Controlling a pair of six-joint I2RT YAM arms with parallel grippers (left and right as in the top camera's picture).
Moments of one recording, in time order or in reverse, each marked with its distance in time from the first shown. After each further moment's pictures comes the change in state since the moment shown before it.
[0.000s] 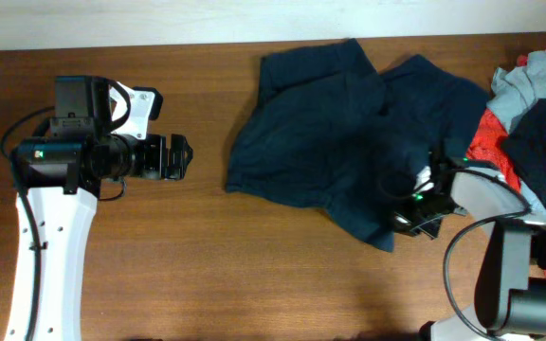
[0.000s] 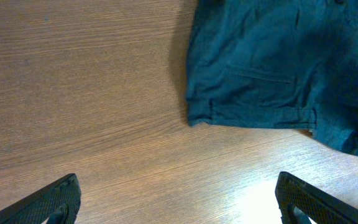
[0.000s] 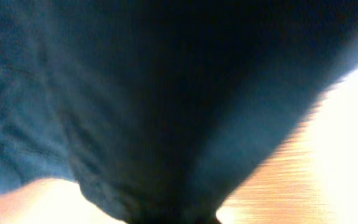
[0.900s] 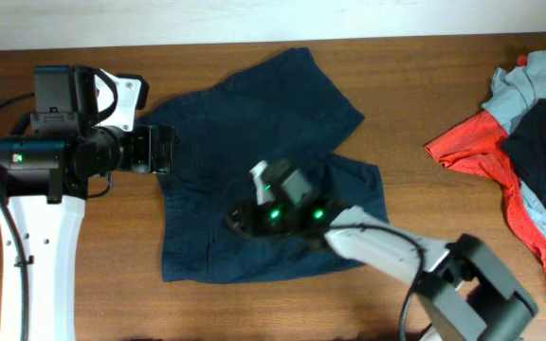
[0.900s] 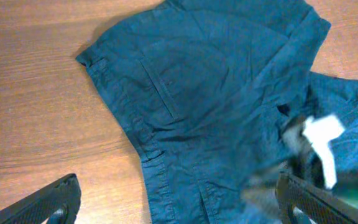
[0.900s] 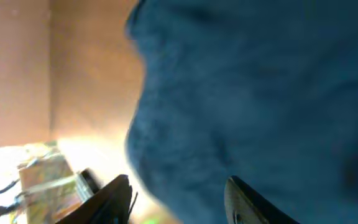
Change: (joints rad) left arm 0.000 -0.006 0.142 -0.084 -0.089 0.000; right arm 0.821 -0.027 -0.009 0.820 -0.117 0.408
